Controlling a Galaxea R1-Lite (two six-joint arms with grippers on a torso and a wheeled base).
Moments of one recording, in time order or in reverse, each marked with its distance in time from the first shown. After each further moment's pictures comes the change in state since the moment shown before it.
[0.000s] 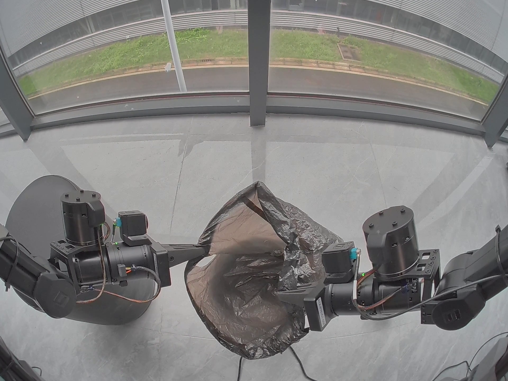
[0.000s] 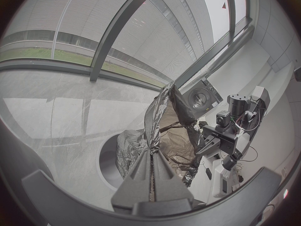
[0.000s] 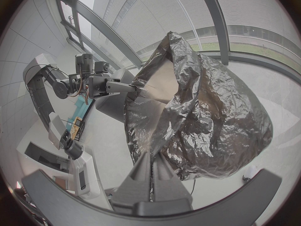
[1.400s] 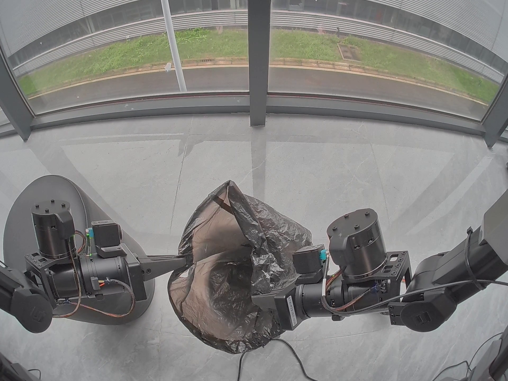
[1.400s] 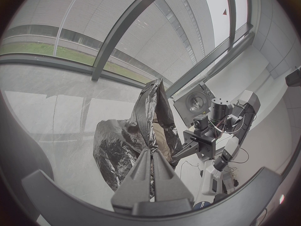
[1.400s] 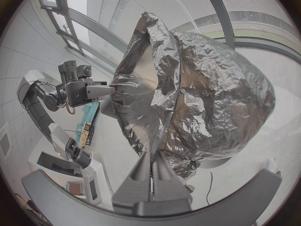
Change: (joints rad) left arm 0.046 -0.151 0.126 0.012 -0.052 -0.043; right arm 0.039 0.123 -0.116 0.001 0.053 0.124
